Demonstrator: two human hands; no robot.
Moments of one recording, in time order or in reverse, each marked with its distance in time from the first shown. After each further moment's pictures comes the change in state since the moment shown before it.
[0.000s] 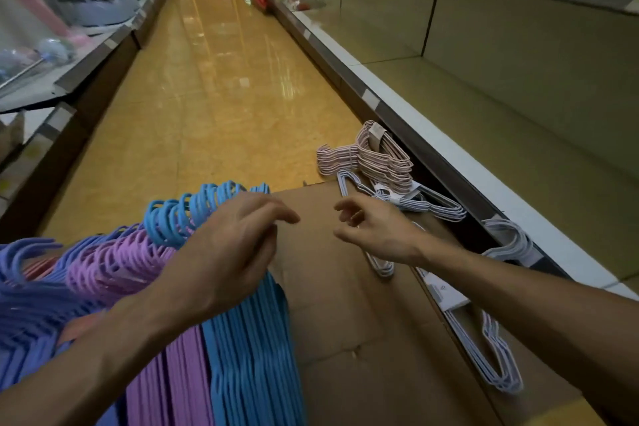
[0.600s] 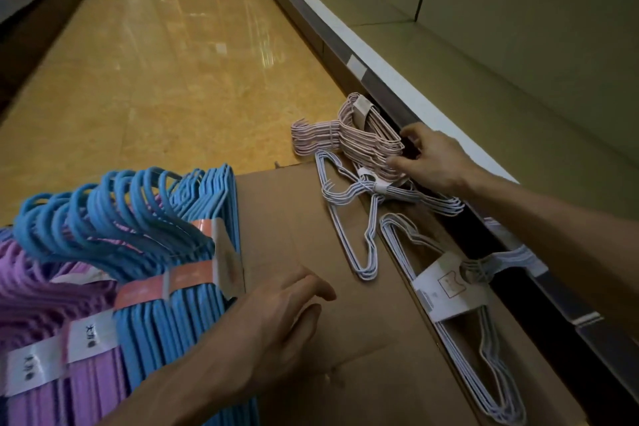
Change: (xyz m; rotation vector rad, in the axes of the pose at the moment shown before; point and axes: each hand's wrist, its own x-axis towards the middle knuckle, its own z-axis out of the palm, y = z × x) left_hand 0.007 0.013 0.119 -0.357 -0.299 -0.116; right_hand 0.071 0.095 -0.090 -0.299 0.254 0.188
